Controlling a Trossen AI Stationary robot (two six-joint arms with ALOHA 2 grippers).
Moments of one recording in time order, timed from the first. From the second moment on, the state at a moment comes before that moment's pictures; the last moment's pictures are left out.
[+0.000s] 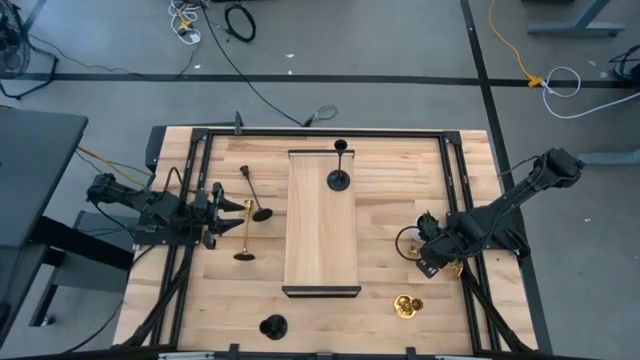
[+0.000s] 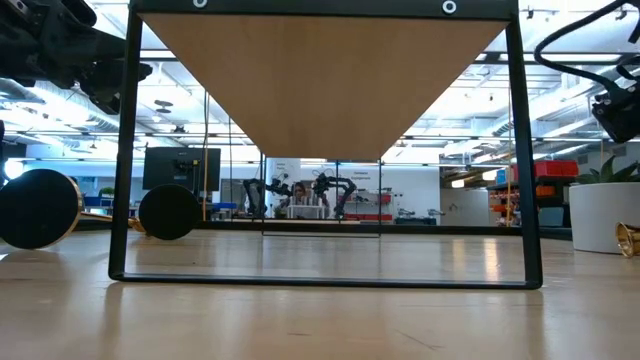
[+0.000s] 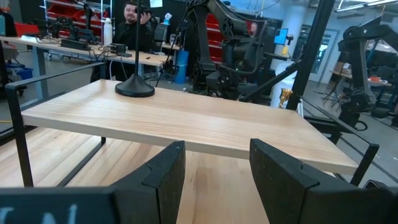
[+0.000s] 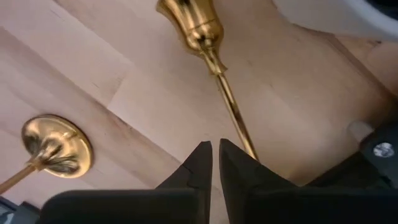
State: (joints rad) left arm -0.37 0.01 0.09 -0.05 -0.43 -0.17; right arm 0.58 1.05 0.56 -0.91 -0.11 1.48
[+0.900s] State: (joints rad) left arm -0.37 0.01 0.09 -0.05 -0.43 -0.17; right arm 0.59 1.13 0.56 -0.95 -0.07 1.47
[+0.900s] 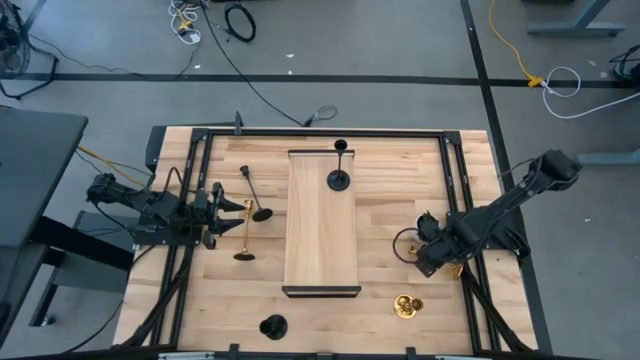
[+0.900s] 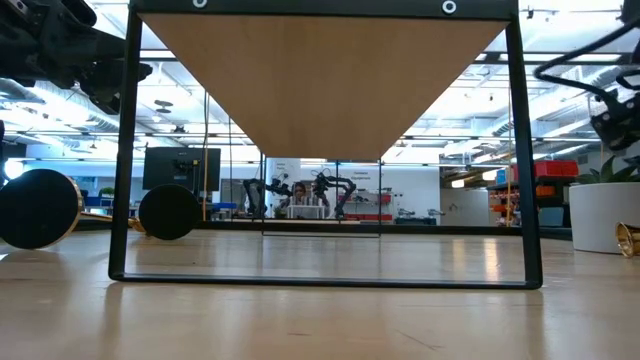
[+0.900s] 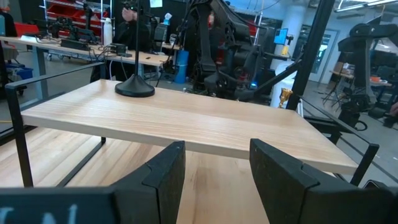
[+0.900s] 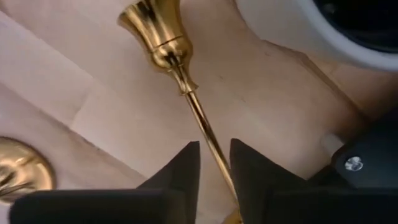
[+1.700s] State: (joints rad) left arm -0.37 0.01 0.09 -0.05 -0.43 -0.17; right arm 0.59 1.27 0.56 -0.89 -0.08 1.38
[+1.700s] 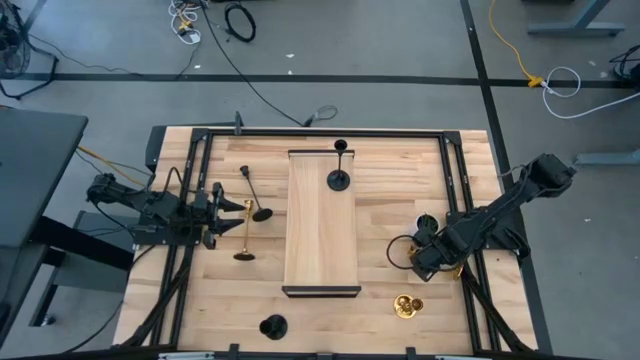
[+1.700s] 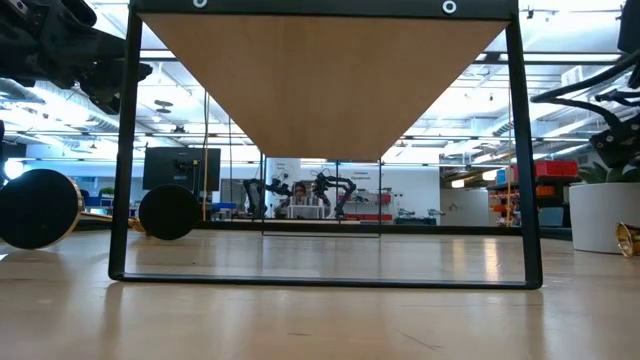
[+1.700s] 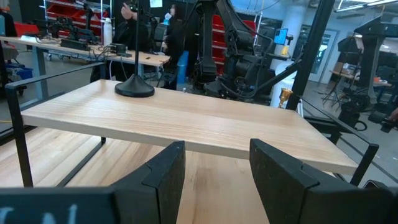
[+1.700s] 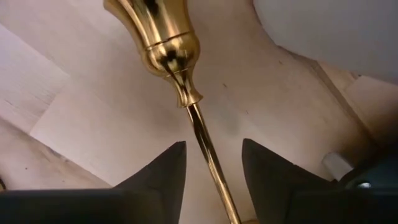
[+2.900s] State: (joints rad) left arm -0.37 0.01 0.09 -0.05 -0.42 -0.17; right arm 0.59 1.27 0.56 -0.87 -0.09 1.35
